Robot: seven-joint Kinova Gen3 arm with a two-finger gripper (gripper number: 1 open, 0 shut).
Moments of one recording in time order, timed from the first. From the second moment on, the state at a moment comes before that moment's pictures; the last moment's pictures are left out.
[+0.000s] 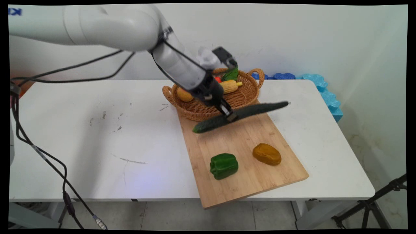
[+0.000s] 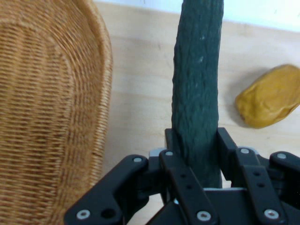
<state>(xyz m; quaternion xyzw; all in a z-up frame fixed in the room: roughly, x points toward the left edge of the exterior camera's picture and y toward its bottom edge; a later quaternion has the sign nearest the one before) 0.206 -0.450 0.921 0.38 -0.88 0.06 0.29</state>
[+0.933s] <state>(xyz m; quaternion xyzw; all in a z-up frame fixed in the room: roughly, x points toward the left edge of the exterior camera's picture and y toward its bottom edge) 0.281 -0.534 0.958 0.42 -0.85 0.11 0.30</state>
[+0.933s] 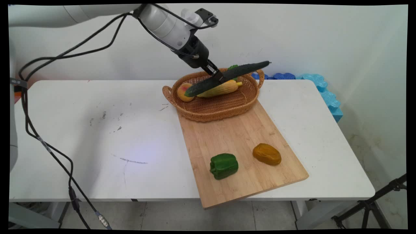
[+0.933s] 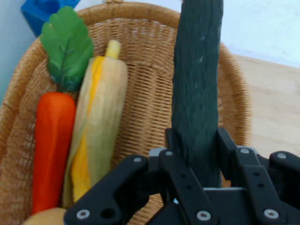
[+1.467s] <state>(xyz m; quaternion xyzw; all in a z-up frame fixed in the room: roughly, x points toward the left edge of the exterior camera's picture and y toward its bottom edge) 0.291 -0.564 0.913 0.42 -0.84 0.13 0.33</state>
